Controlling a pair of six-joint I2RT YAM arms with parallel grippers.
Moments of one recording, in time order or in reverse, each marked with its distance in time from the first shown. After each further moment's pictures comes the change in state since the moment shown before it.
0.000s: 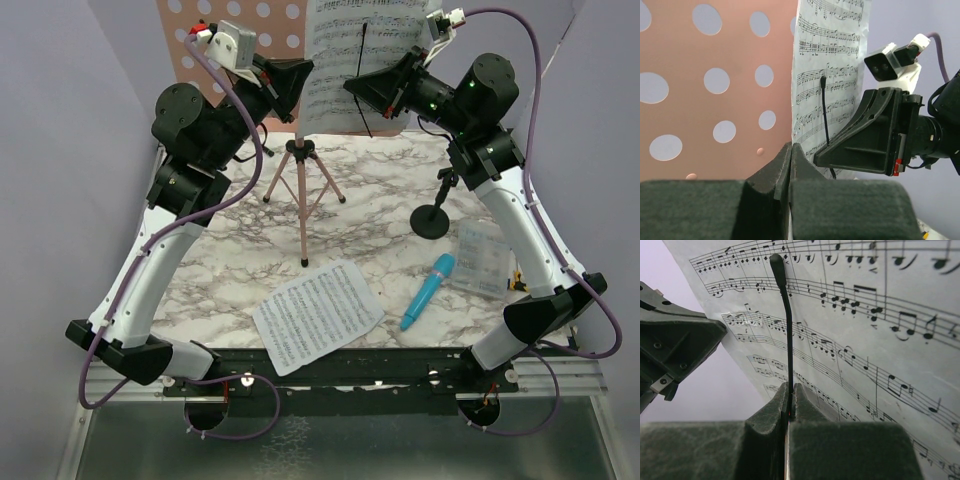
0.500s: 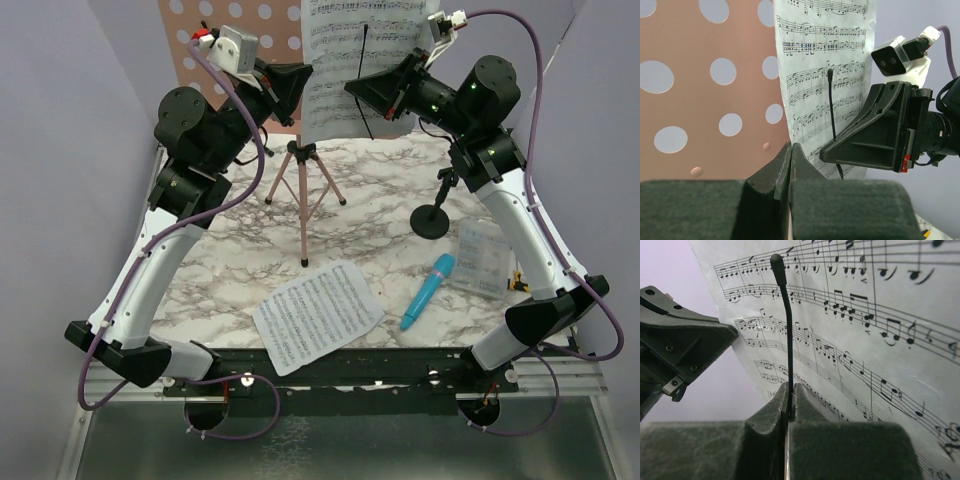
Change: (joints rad) left arm 0.000 -0.010 -0.029 0.018 -0.002 0.000; right arm 0.000 -0.016 -0.020 0.006 0.000 0.004
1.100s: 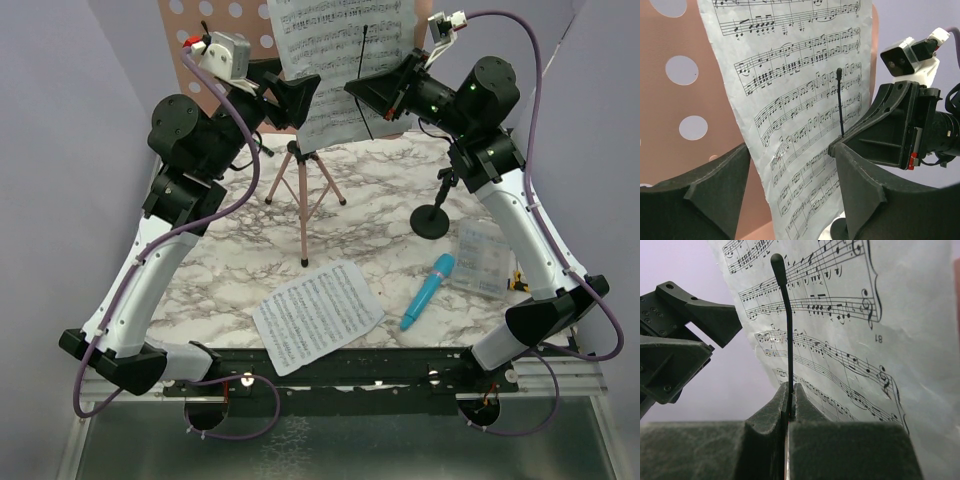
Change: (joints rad) left arm 0.000 -0.045 -0.048 0.001 -0.051 0.026; right arm 0.000 -0.001 -0.008 0.008 0.000 0.006
